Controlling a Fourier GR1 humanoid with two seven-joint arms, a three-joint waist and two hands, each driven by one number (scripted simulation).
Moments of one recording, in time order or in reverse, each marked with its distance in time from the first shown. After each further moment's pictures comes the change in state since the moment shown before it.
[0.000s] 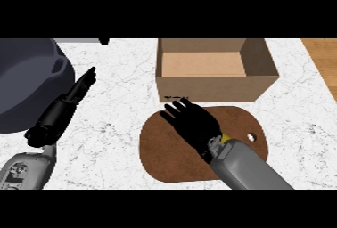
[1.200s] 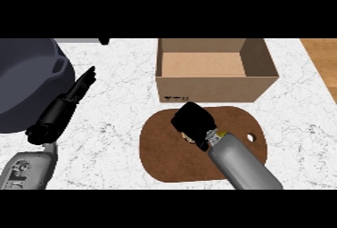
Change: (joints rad) left arm -0.010 -0.061 0.077 0.024 -0.065 -0.073 -0.014; right arm -0.013 0.067 -0.069 0.299 0.207 -0.283 -0.266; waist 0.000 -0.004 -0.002
